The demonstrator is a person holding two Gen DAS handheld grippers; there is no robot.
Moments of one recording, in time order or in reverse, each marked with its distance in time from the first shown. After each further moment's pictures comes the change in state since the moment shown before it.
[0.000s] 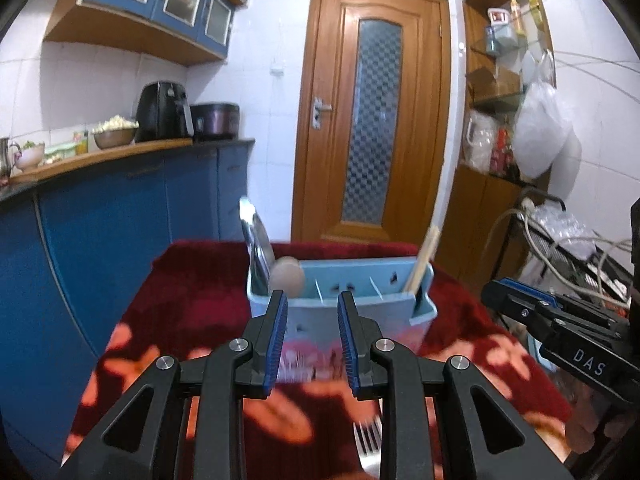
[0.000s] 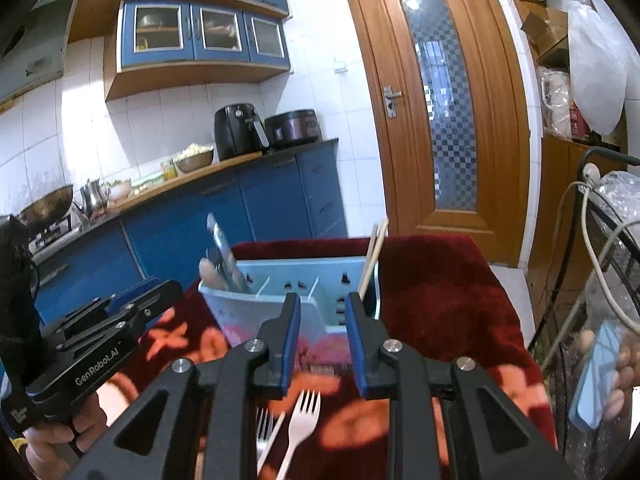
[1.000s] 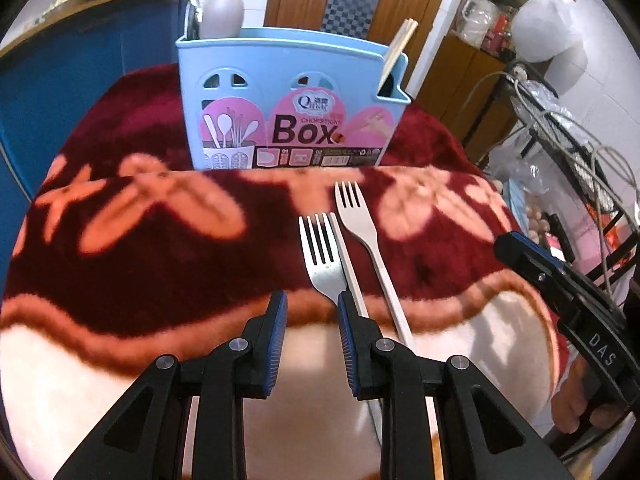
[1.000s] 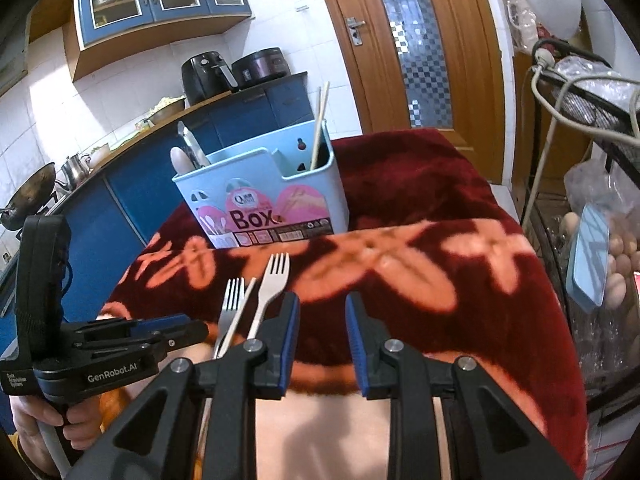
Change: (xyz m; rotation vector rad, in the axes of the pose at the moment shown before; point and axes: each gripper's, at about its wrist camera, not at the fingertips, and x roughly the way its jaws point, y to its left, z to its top) left arm 0.030 -0.023 -0.093 -0.037 0.562 -0.120; right arm -0.027 -0.030 -0.087 0.141 0.219 -0.036
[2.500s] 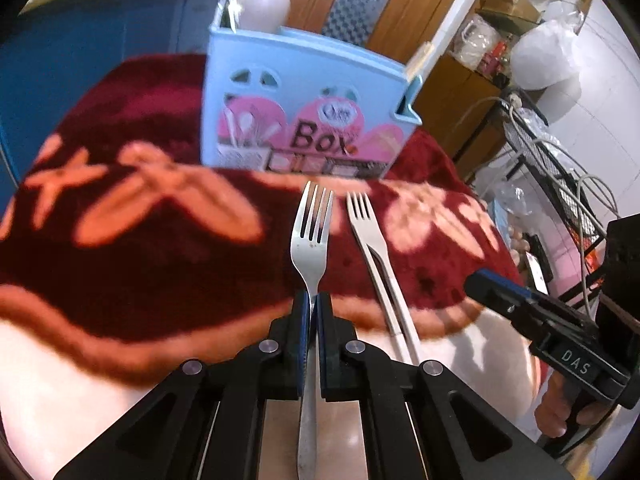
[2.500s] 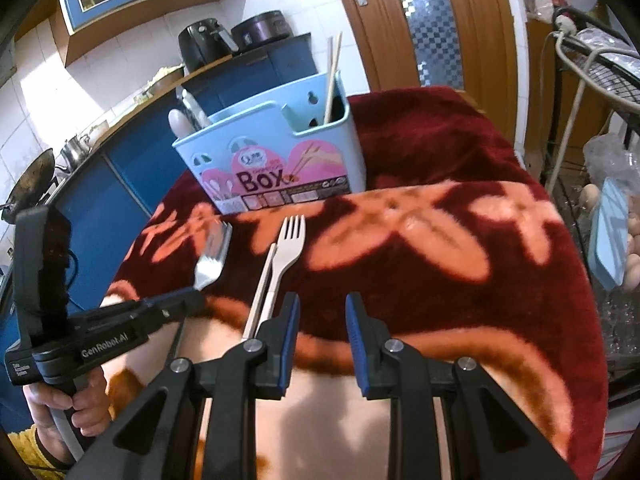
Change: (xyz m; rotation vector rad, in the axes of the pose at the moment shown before) left arm -0.003 0.032 0.001 -0.080 -0.048 -0.112; right arm 0.023 0.008 0.001 0.017 0.166 0.044
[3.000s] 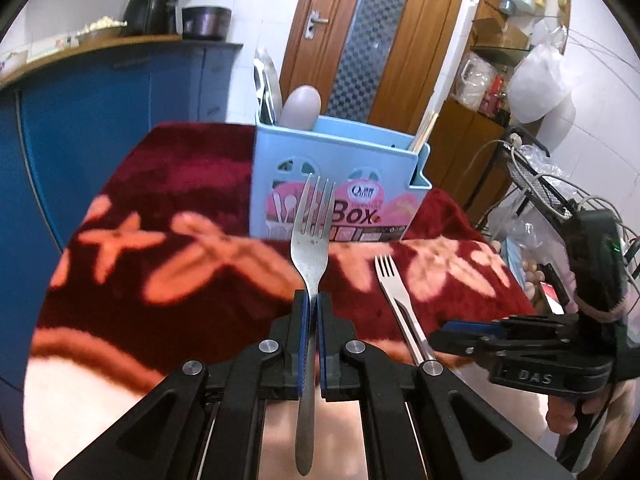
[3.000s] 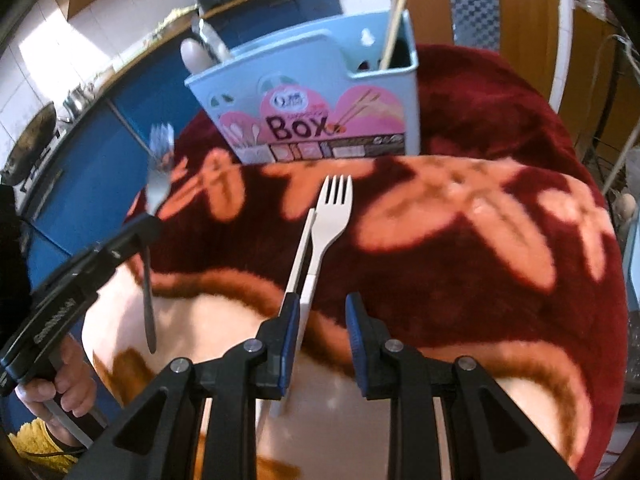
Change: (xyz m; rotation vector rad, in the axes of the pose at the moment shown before) left arm -0.043 0.011 0.009 0.057 -0.216 0.081; right arm 0.041 0.028 0.013 -0.078 0.233 0.028
